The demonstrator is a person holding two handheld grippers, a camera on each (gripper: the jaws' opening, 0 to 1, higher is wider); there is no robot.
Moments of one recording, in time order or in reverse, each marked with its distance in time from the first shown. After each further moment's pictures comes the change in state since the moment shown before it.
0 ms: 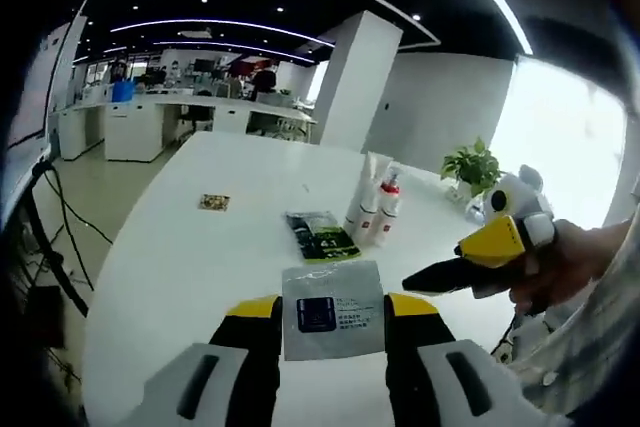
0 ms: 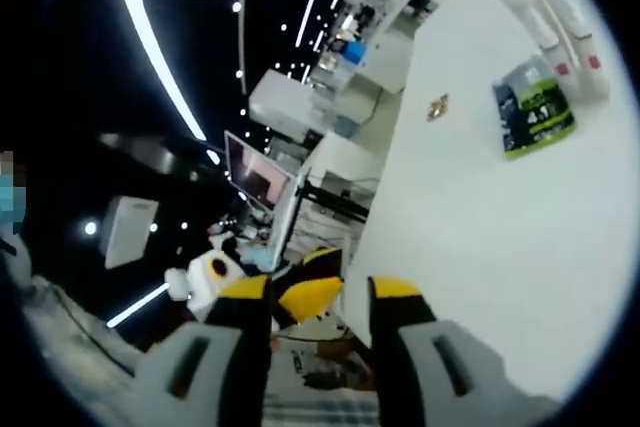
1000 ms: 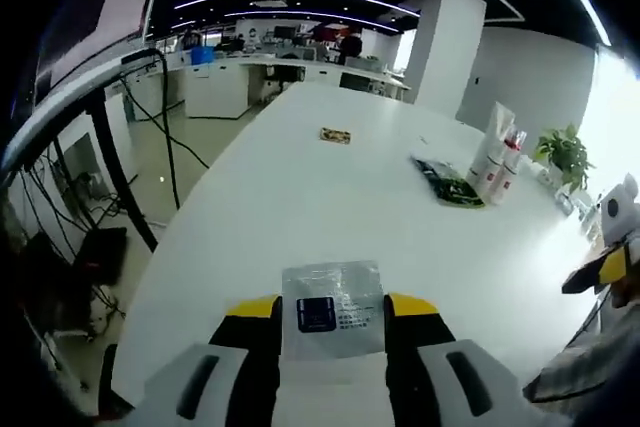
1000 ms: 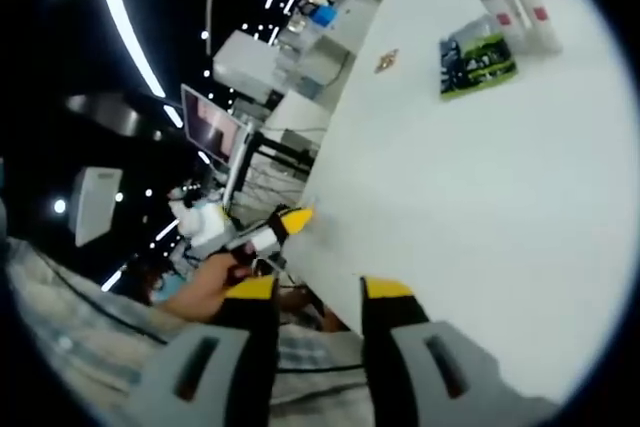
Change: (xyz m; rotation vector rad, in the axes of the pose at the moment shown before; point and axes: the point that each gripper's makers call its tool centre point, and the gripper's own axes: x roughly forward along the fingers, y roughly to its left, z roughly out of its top) left arm -0.014 0.133 -0.071 -0.199 0.091 0.393; right arm -0.035 -0.059 -0.058 -0.016 0.177 -0.167
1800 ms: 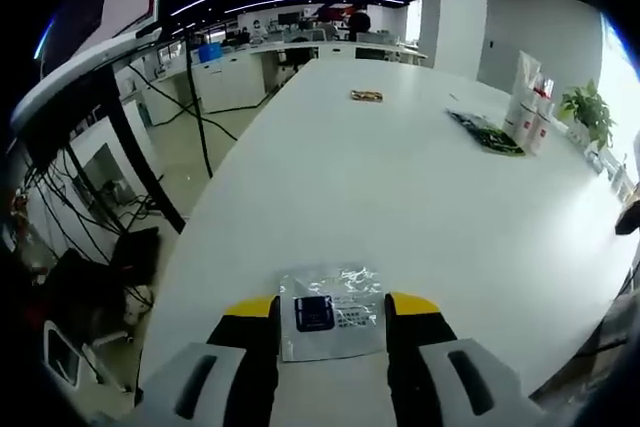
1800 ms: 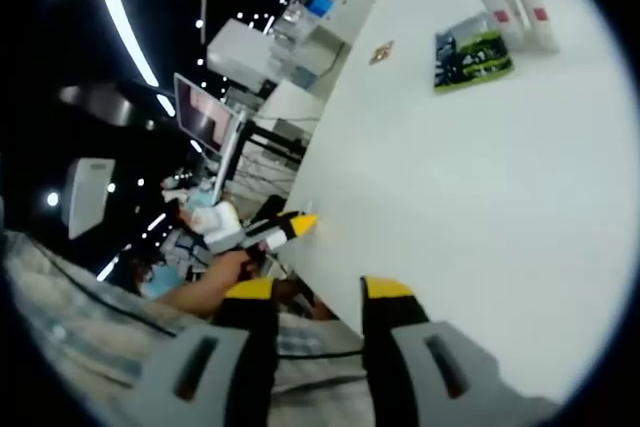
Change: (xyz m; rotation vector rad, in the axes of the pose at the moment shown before) left arm 0.009 0.058 -0.056 0.094 0.121 0.175; right arm -0.006 -0.011 -0.010 -0.017 0.054 -0.045
